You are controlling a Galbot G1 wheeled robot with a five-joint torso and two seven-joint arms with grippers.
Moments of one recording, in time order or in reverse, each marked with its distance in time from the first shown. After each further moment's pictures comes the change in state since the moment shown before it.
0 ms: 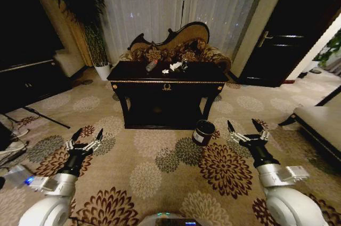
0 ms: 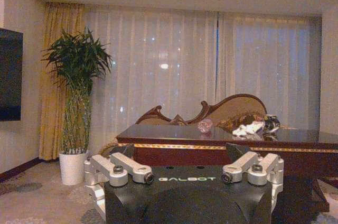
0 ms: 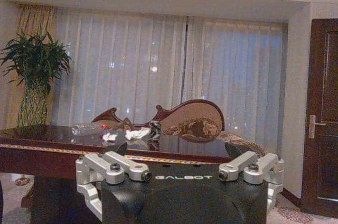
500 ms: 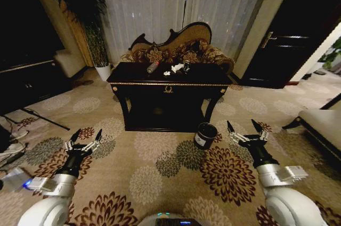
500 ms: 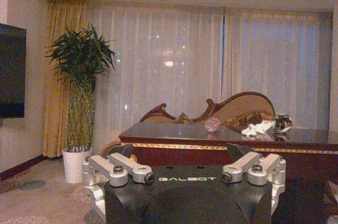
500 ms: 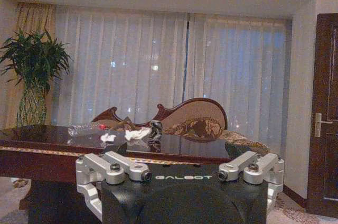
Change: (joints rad) left arm 0.004 -0.008 -0.002 0.010 -0.003 -0.002 0.000; right arm 0.005 0.002 -0.005 -0.010 0.001 -0.001 -0.001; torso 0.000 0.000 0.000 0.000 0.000
